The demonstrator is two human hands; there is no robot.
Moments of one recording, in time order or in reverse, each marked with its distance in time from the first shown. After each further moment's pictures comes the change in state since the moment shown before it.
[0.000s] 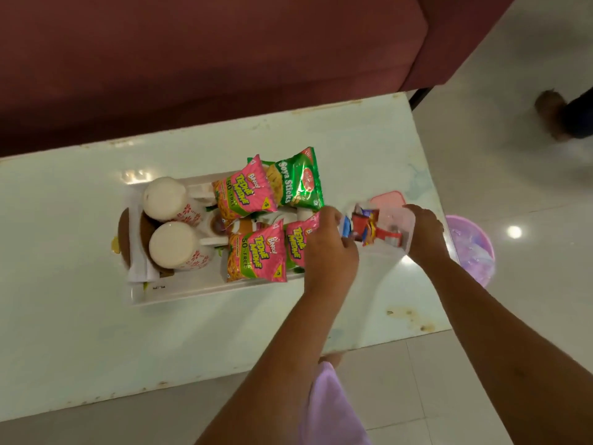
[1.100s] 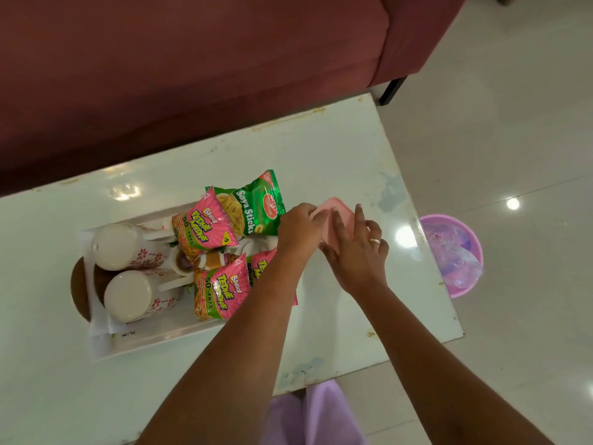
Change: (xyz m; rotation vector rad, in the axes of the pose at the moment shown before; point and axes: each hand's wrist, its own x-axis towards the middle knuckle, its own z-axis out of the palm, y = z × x) left_hand 0.121 -0.004 0.056 0.194 -0.251 -0.113; right_hand -0.011 -0.047 0.031 -0.228 0.039 -0.151
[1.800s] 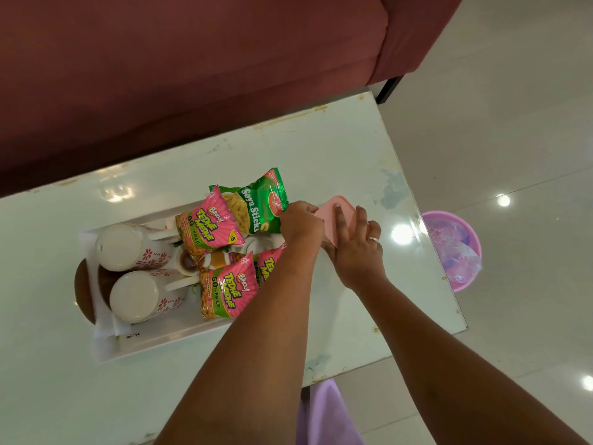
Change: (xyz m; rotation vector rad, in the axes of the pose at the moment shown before) left_hand 0.015 -0.004 0.002 -0.064 0.093 -0.207; right_hand 0.006 -0.006 0.013 -0.069 -0.075 0.014
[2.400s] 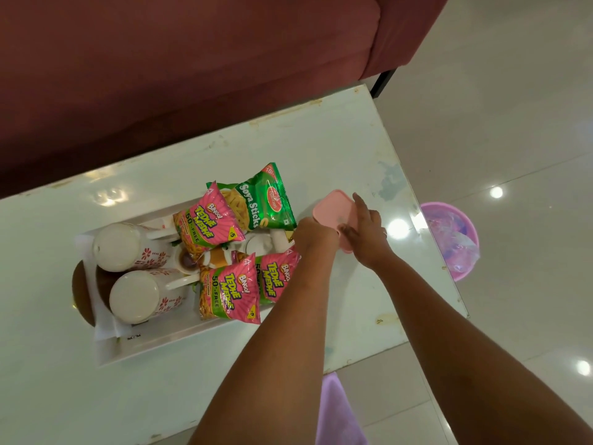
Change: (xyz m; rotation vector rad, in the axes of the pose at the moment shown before) left_hand -0.022 -0.007 0.025 -0.211 -0.105 -0.285; right_hand 0.013 0.016 -0.020 0.639 -0.109 0.170
